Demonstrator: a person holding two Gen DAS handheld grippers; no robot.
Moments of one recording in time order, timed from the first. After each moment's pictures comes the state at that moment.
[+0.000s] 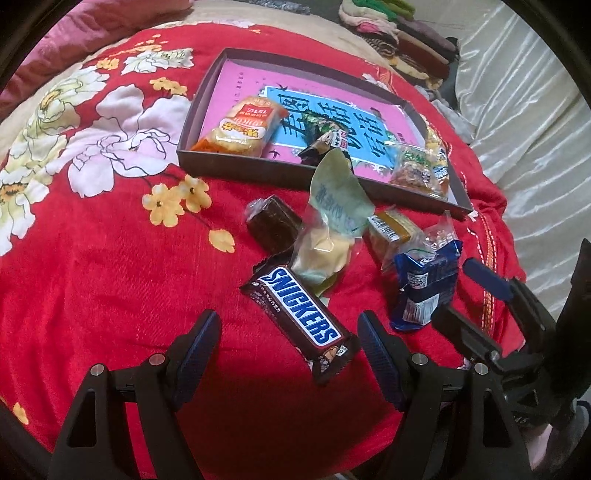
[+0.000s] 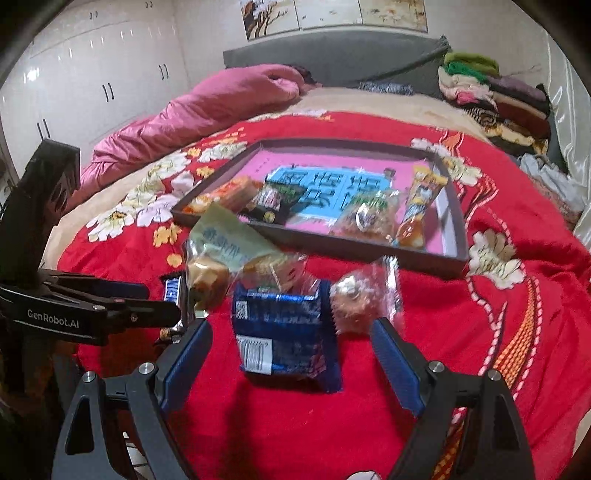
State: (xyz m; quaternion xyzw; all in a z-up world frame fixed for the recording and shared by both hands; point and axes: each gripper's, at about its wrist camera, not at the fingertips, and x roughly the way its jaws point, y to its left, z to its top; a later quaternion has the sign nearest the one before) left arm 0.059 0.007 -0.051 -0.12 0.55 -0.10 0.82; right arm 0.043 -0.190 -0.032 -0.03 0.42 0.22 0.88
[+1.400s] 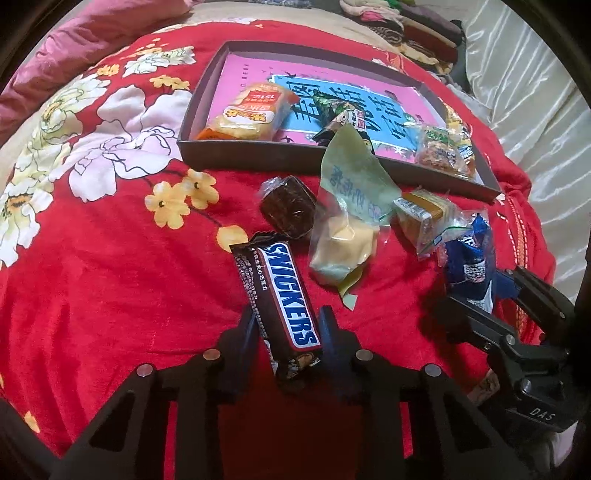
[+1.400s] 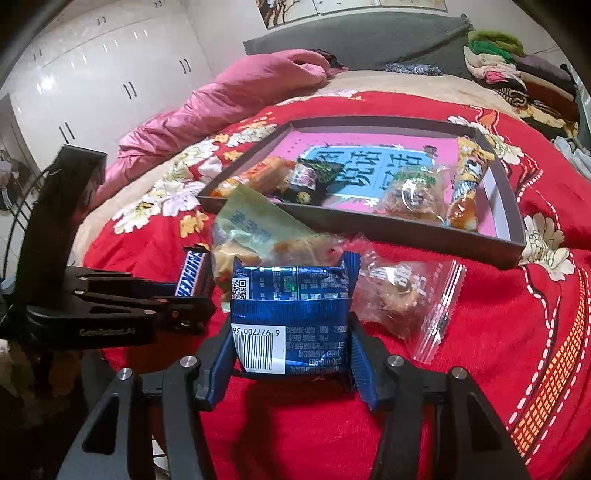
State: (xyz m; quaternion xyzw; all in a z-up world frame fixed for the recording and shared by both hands) left arm 0.069 -0.004 -0.069 -0.07 0.56 -0.07 0.82; right arm 0.052 -0.181 -0.046 0.00 0.44 0.30 0.85
